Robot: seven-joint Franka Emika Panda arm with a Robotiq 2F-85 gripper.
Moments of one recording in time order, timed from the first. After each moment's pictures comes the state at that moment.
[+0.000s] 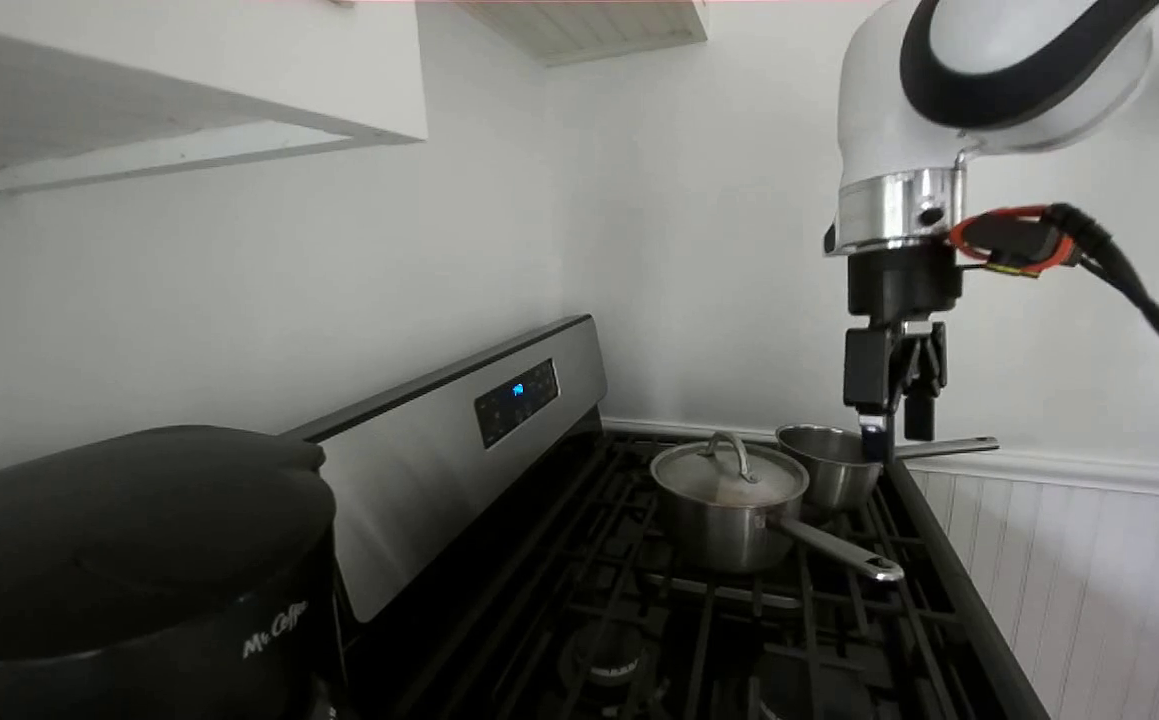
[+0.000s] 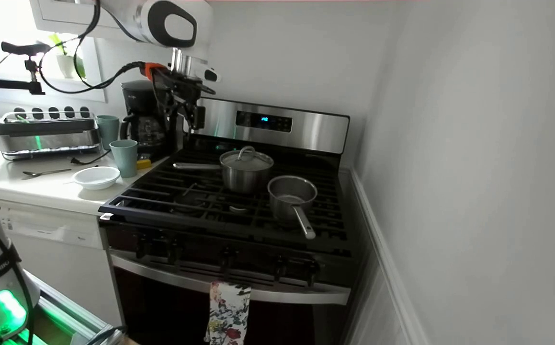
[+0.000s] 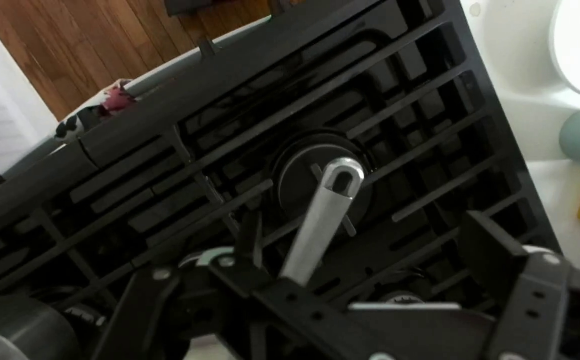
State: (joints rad) arm -0.07 -0.20 -0.16 -2.24 0.03 1.92 0.00
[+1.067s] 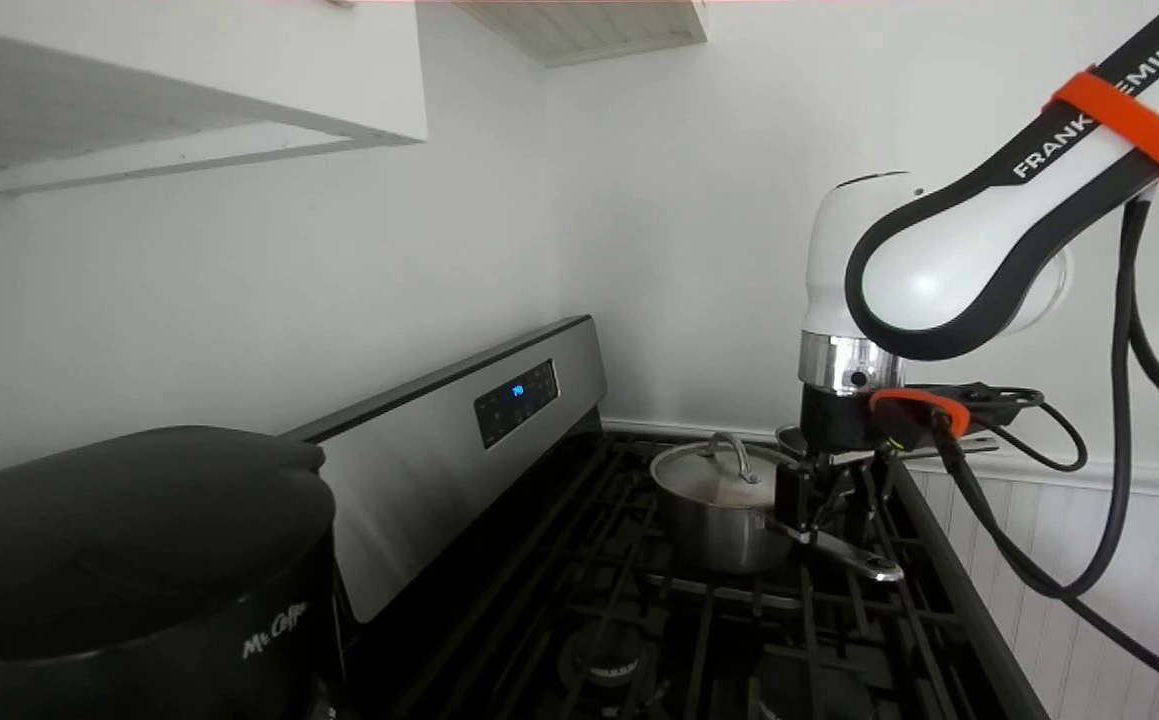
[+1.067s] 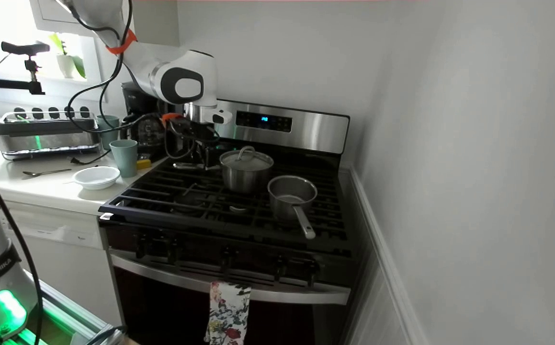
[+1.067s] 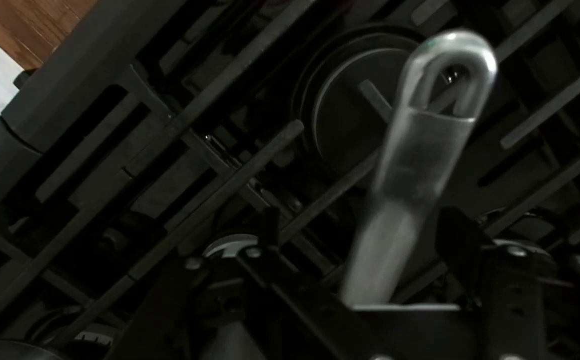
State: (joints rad) arm -0.10 0.03 -0.15 -2.34 0.03 2.40 0.18
